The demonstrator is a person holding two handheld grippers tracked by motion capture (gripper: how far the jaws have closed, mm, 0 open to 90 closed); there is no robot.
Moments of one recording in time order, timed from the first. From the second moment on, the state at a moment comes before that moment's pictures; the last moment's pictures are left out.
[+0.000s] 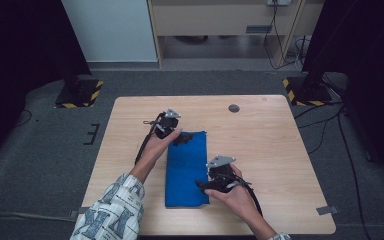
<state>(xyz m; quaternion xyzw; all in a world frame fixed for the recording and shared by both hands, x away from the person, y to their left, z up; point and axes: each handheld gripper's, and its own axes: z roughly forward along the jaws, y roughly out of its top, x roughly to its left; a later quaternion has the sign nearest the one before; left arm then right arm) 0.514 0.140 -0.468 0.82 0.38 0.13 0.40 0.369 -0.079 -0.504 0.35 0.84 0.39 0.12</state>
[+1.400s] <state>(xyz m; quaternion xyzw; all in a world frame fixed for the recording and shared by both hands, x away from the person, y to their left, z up) 0.481 0.193 -0.461 0.82 0.39 0.16 0.39 0.440 -0.079 -0.472 0.34 0.85 0.37 0.16</state>
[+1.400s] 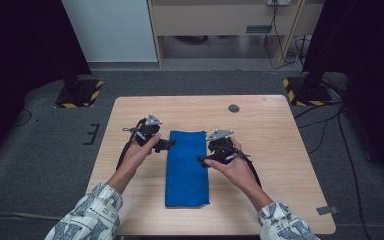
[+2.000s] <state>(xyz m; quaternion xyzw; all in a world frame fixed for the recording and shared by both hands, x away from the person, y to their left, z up) 0.497 0.213 -0.459 0.80 0.42 0.17 0.39 0.497 -0.072 -0.454 0.35 0.85 0.37 0.17</state>
